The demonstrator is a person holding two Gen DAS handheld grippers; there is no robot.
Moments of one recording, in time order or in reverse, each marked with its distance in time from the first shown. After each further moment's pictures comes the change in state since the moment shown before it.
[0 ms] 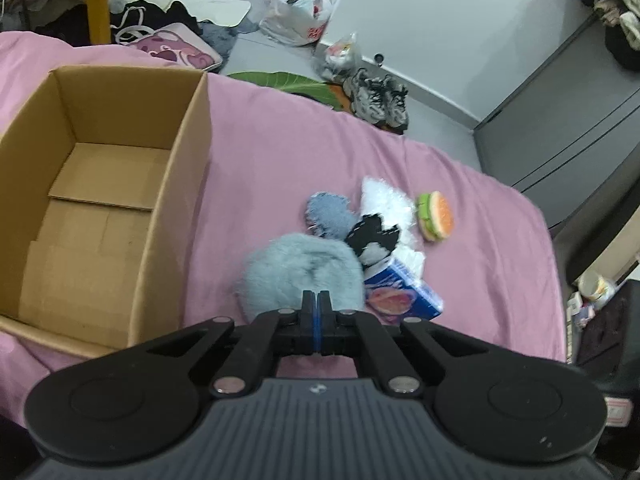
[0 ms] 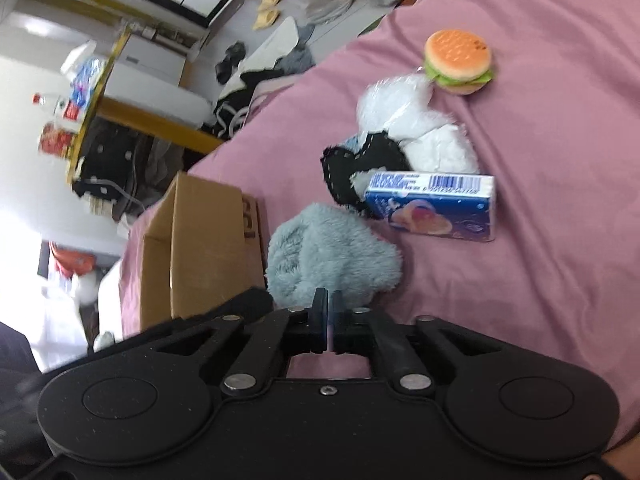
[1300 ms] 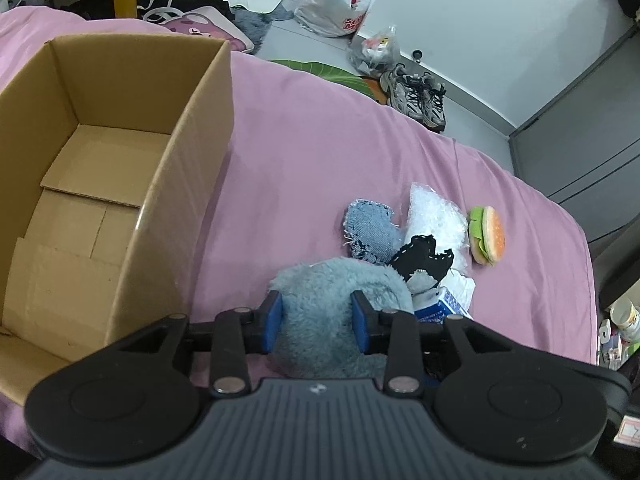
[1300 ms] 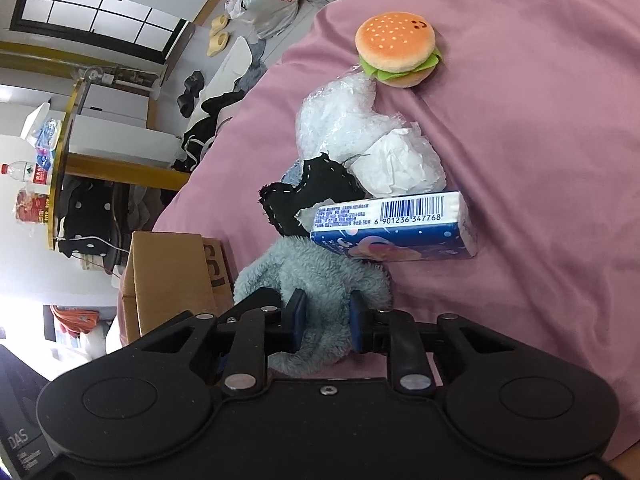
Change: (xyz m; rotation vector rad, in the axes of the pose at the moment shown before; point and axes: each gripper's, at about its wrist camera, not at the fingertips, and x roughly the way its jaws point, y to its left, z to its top) left arm 0.049 0.012 0.016 -0.082 0.021 0.063; right arm 0.031 -0.025 0.012 0.166 -0.015 -0.004
